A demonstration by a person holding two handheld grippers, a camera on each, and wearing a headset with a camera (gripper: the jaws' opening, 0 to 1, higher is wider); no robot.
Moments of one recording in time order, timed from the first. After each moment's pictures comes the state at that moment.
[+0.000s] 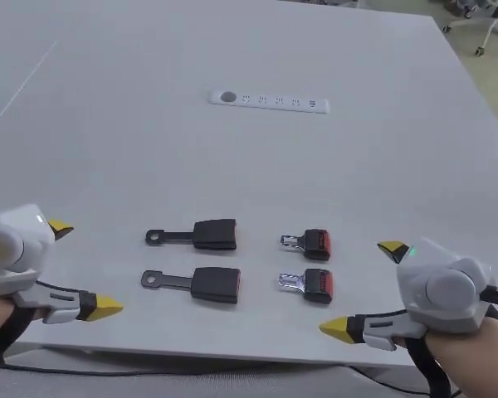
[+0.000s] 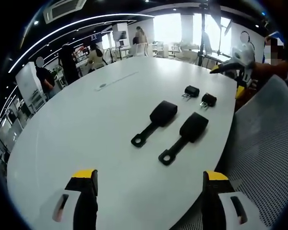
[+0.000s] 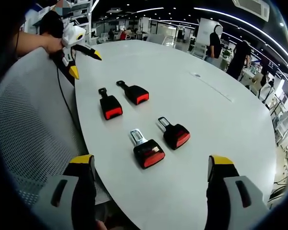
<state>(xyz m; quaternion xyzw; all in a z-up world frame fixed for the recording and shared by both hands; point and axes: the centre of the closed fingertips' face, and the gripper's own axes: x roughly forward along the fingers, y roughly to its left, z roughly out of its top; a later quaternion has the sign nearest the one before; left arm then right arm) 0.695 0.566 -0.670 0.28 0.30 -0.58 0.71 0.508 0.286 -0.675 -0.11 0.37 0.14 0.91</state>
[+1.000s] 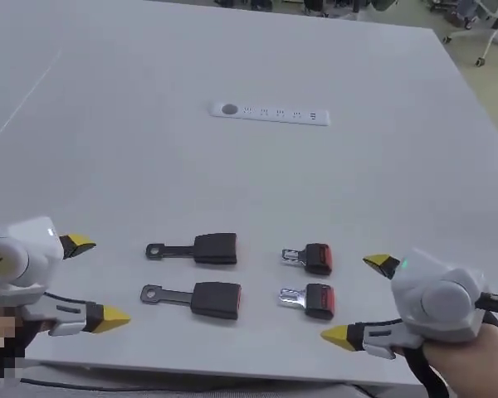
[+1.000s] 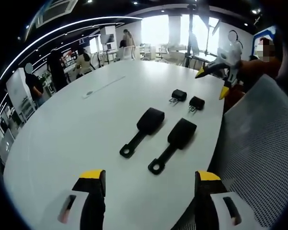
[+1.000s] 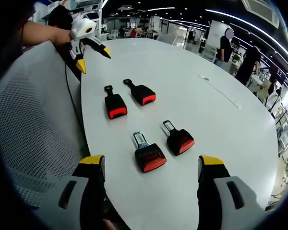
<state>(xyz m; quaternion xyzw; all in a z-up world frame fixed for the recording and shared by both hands) 0.682 0.544 -0.658 0.29 0.29 -0.63 0.66 0.518 0.292 -0.676 -0.14 0.37 0.18 0.90</state>
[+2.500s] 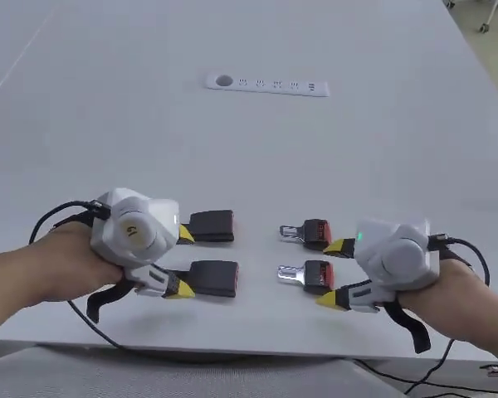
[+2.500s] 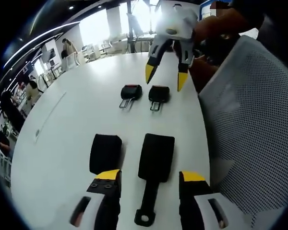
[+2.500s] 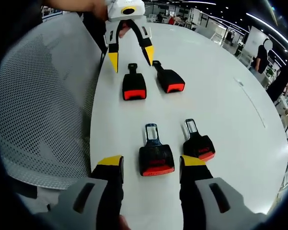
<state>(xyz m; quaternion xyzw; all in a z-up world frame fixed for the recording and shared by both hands) 0.632 0.446 -0.713 0.41 0.22 -0.74 0.48 0.531 0.307 -0.718 -0.21 0.42 0.32 0.82</state>
